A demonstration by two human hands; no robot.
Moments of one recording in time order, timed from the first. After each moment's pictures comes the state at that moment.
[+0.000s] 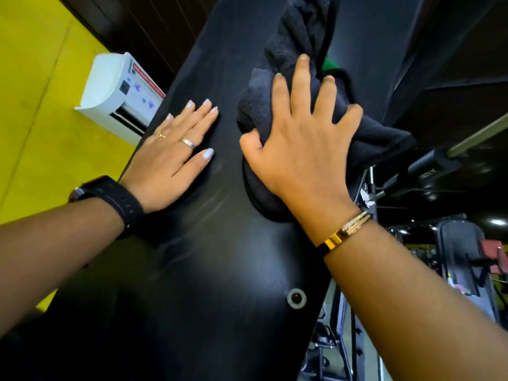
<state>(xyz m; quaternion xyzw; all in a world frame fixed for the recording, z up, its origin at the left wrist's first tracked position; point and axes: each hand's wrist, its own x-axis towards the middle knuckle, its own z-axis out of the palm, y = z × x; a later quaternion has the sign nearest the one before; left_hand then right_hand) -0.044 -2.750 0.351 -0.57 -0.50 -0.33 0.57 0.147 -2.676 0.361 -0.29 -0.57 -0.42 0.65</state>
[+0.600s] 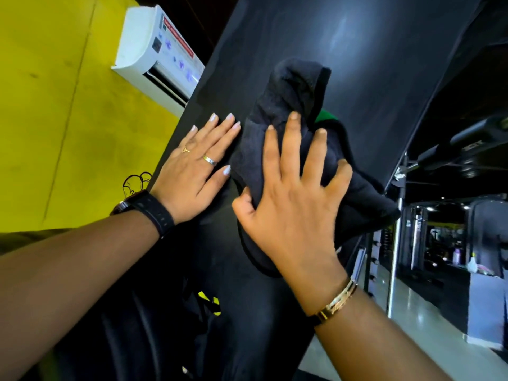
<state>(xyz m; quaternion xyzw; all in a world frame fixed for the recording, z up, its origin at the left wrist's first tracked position) -0.062 -2.764 0.272 -0.57 -0.50 -0.32 0.57 0.113 -2.703 0.245 -0.31 -0.64 -0.40 0.57</state>
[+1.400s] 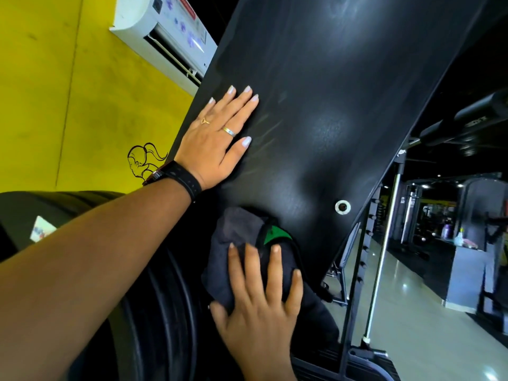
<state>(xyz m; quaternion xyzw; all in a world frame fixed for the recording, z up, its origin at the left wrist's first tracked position) -0.058 -2.767 0.265 -0.56 -0.51 -0.33 0.56 0.088 -2.718 0.055 -0.25 -0.68 -0.37 0.58</state>
